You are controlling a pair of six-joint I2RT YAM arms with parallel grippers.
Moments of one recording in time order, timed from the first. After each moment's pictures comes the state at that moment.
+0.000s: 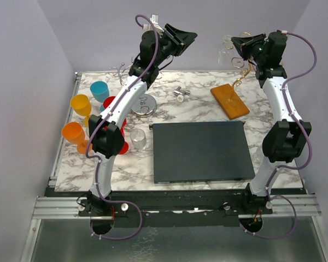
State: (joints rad) left arm -0.48 2.13 2.24 0.07 0.22 -1.21; right arm -0.05 1.88 1.85 -0.02 -0.30 1.22
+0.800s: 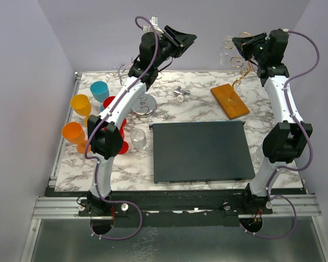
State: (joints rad) left arm -0.48 2.10 2.19 0.08 0.22 -1.21; right arm -0.05 1.87 1.89 -0.12 -0.29 1.18
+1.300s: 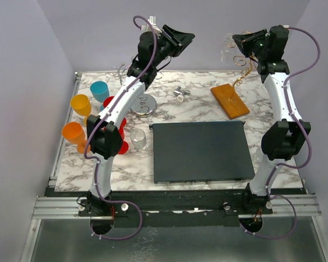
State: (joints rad) left arm -0.47 2.10 2.18 0.09 0.22 -1.21; right arm -0.05 1.92 2.00 -0.17 -0.27 1.16
